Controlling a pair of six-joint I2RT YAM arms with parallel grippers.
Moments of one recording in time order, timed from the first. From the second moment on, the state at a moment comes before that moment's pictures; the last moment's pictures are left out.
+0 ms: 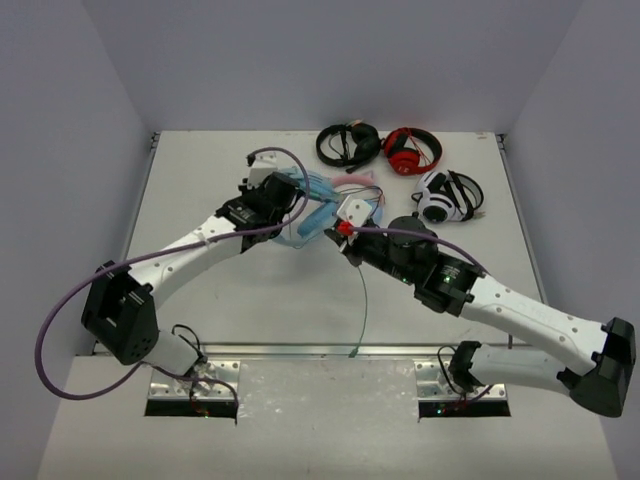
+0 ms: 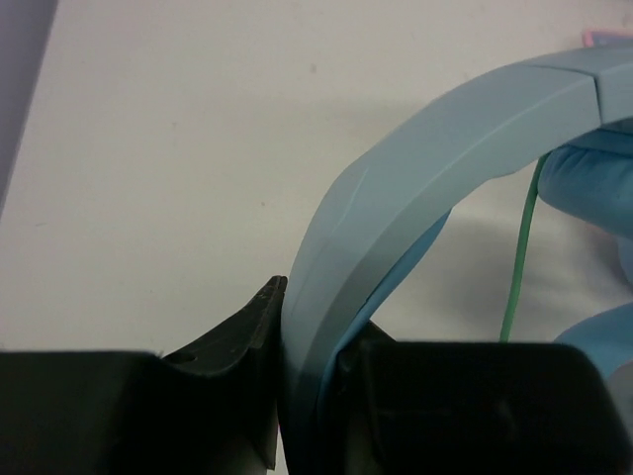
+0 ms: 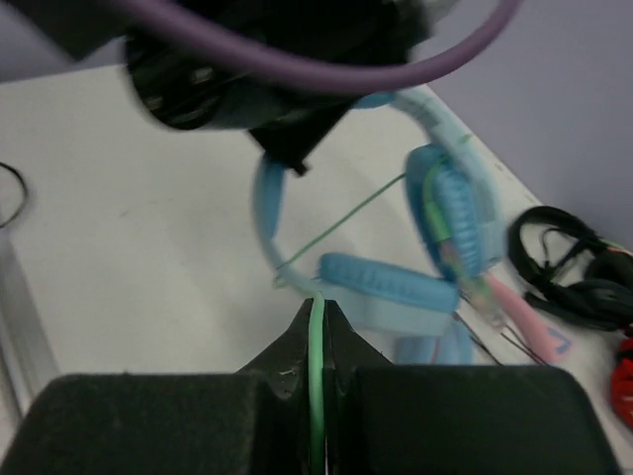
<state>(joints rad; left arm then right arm) -0.59 1.48 1.19 -0.51 -0.81 -0.44 0.98 1.05 0.85 0.04 0.06 -0.23</state>
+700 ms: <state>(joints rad) -1.00 1.18 0.88 -0.31 -0.57 -0.39 0.78 1.21 1.02 -0.07 0.13 -0.46</state>
